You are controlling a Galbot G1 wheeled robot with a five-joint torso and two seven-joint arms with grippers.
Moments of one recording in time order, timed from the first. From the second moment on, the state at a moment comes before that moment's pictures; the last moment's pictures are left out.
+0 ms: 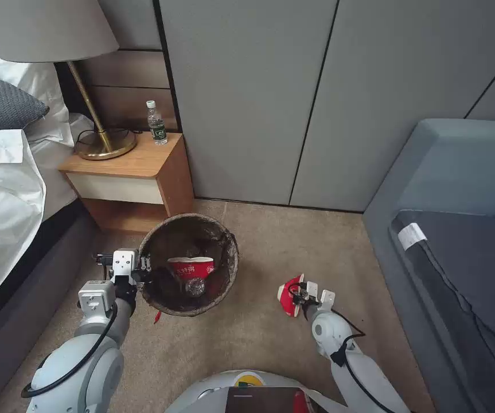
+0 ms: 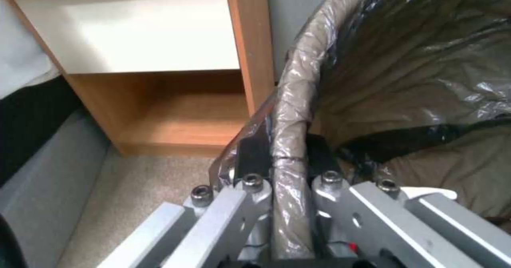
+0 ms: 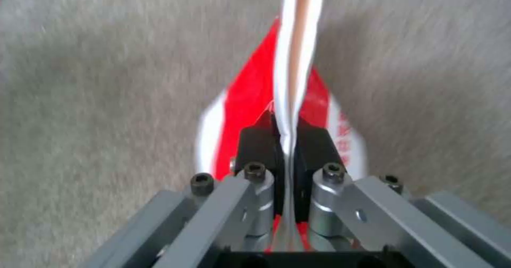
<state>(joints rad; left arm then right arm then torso) 1.69 -1.39 -0.65 -2.50 -0.19 0.63 -0.12 -1.27 1.30 0.33 1.49 0.70 -0.38 0.27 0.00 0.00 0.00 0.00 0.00</state>
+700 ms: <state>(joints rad) 1.68 -1.37 -0.65 -2.50 -0.20 0.64 -0.12 -1.39 1.20 0.51 2.16 0.65 -0.51 0.11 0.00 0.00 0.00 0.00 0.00</state>
